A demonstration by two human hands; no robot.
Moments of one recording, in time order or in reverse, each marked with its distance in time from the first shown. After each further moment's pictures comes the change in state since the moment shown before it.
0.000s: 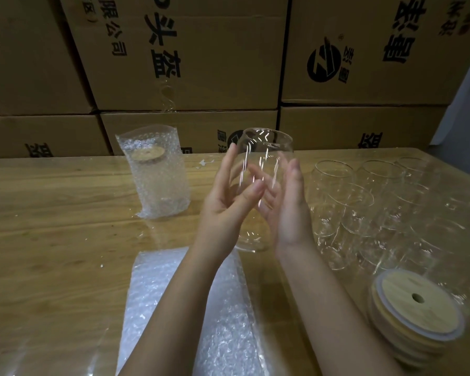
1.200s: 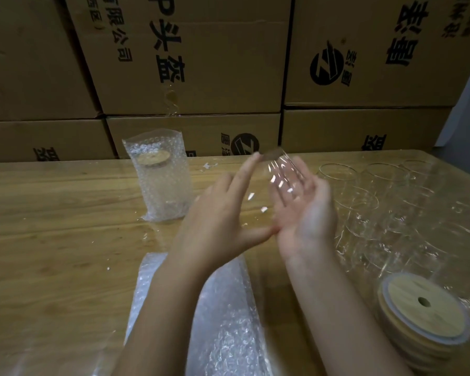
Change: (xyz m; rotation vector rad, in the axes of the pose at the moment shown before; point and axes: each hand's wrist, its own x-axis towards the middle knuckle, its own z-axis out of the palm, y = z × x) left_hand -0.005 0.021 -0.021 1.162 -0.193 0.192; right_hand -0.003 -0.016 0.006 0.439 0.305 0.058
